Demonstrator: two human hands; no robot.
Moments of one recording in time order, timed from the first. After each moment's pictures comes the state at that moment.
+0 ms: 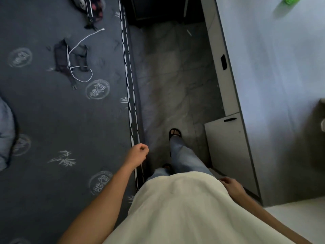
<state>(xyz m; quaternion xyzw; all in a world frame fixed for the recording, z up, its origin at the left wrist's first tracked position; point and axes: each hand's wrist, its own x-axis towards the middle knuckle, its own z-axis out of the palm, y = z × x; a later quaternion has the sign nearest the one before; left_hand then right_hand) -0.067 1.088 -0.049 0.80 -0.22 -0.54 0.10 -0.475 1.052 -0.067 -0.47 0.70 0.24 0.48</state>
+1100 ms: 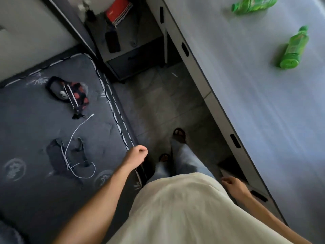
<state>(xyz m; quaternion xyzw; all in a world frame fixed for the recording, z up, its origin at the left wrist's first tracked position) 0.172 0.597 -0.037 0.76 -0.36 -0.54 0.00 -0.247 0.681 -0.063 -0.41 0.75 0.16 0.49</state>
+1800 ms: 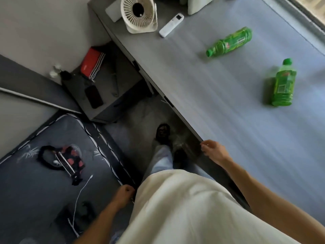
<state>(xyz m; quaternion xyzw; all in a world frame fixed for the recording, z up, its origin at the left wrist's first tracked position) 0.224 0.381 -0.037 0.74 -0.36 -0.54 -0.18 -0.182 0.298 -0.066 -0.39 0.75 -0.04 0.54</state>
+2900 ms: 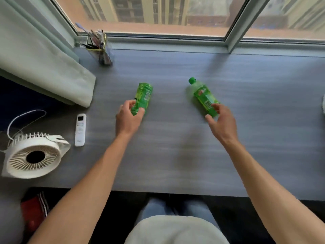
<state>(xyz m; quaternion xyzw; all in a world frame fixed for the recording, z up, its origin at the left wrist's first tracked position) -0.199 -0.133 0.011 0.46 -0.80 -0.38 0.05 -0.359 0.144 0.009 -0.11 0.94 -0.29 0.15</state>
